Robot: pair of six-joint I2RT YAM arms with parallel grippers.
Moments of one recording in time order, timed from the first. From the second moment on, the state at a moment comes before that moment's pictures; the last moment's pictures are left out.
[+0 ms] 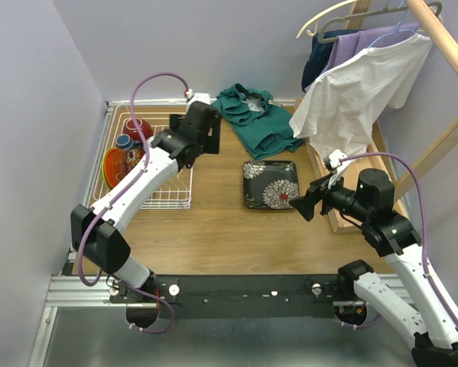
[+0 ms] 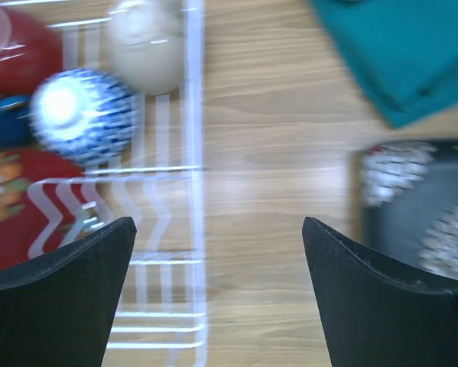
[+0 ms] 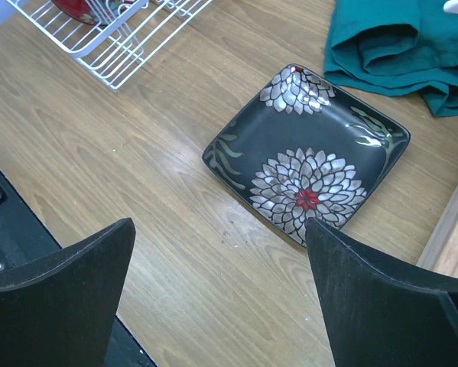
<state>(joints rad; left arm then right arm) -0.60 1.55 1.51 -0.68 -0.45 -0.33 0.37 0.66 0.79 -0.50 -0.41 -0.01</state>
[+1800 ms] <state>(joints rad) -0.04 1.43 1.13 -0.56 -0.36 -0.37 0.37 0.73 0.77 -0.46 -0.46 -0.02</state>
